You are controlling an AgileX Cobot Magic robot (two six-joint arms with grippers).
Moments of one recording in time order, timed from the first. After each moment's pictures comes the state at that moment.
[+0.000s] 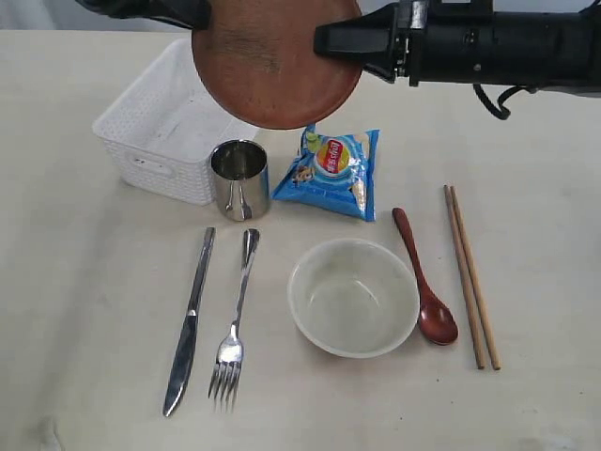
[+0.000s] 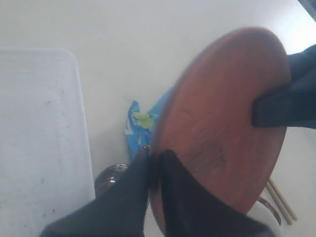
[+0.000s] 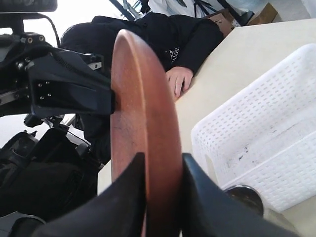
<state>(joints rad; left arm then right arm) -0.19 1.50 -1.24 -0.71 0.76 0.51 0.14 1.87 -1.03 1.72 1.24 -1.53</state>
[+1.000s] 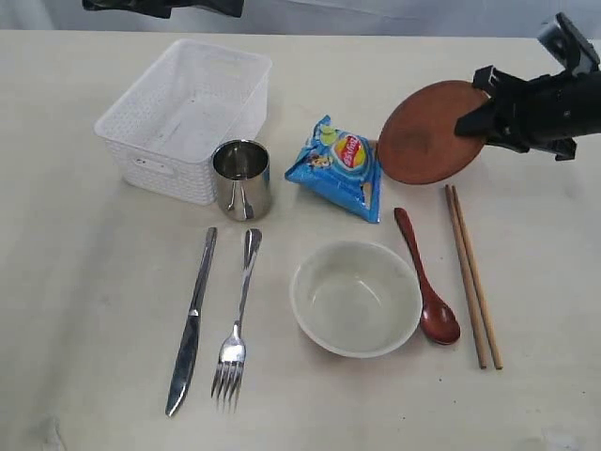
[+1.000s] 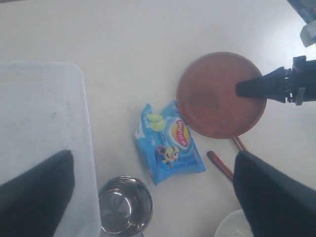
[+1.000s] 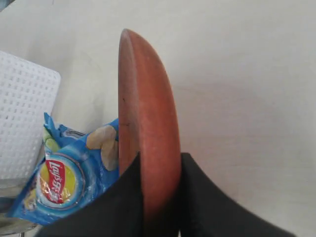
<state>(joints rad) -0.19 1.50 -1.24 -0.72 0.72 0.50 -0.12 1.87 -0.96 1.29 0.67 -1.01</state>
